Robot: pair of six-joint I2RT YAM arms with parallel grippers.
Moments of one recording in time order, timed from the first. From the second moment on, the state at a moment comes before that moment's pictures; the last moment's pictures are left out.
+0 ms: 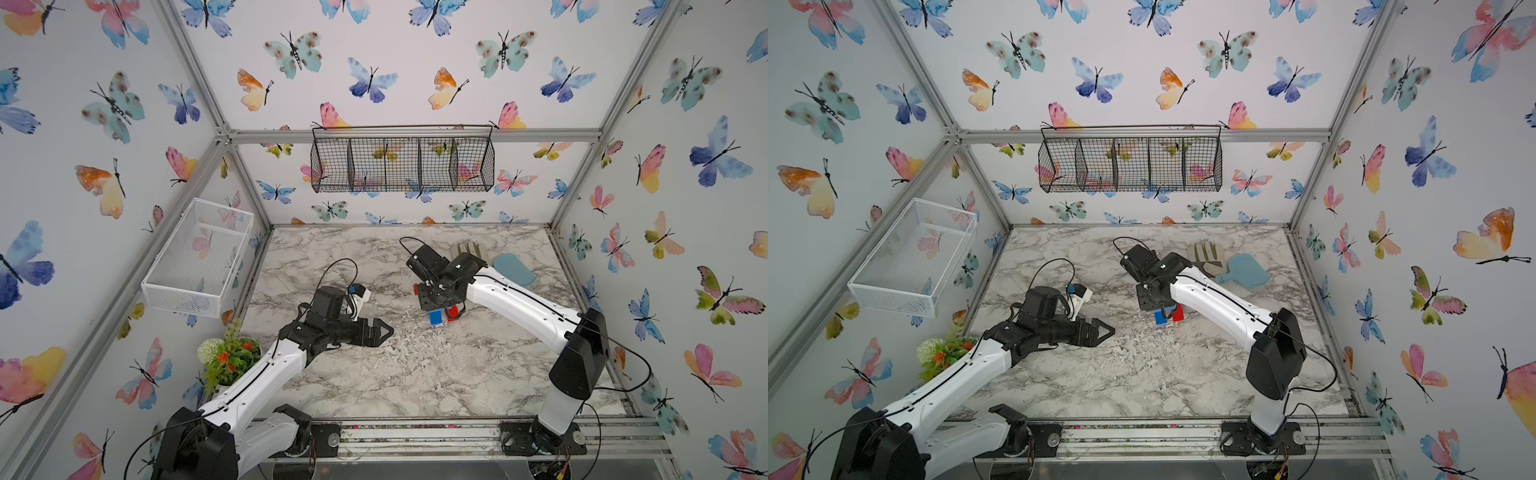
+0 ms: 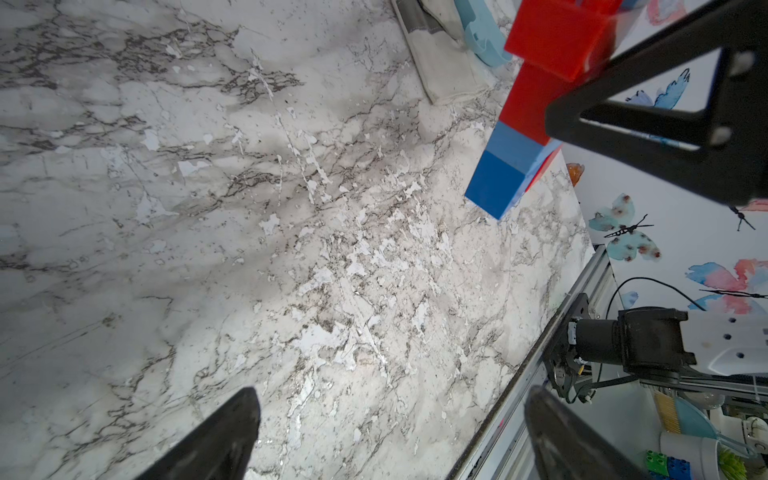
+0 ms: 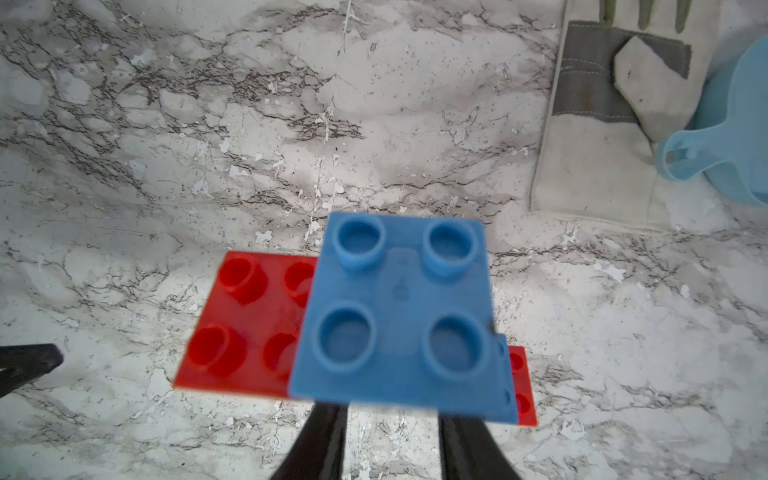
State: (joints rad) left arm -0.45 1.07 0.67 -0.38 0.54 -0.36; right arm 0.87 1.80 1.69 -1.14 0.25 0.54
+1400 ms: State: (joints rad) left arm -0.45 1.05 0.67 -0.39 0.56 -0.36; right arm 0.70 2.01 1.70 -1.42 -0.23 0.43
